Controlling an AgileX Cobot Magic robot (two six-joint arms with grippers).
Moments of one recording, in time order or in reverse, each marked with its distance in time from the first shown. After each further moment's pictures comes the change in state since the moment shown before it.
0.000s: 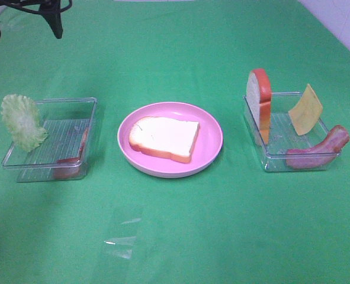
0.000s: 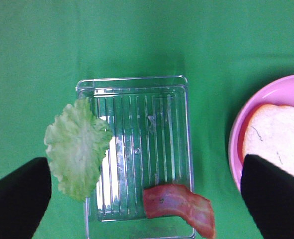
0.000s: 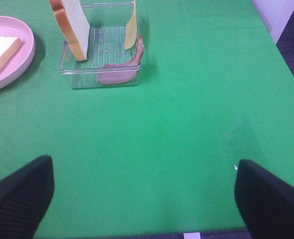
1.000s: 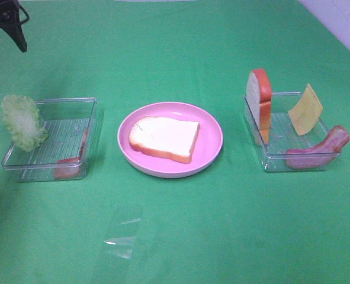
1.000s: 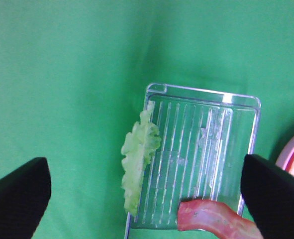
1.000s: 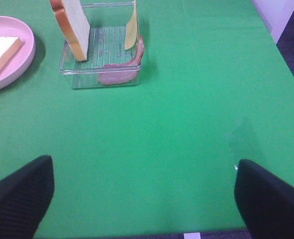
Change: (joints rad) left arm 0.219 0.094 0.000 -0.167 -0.001 0.090; right arm 0.000 0.000 0.000 0.000 -0.001 0.000
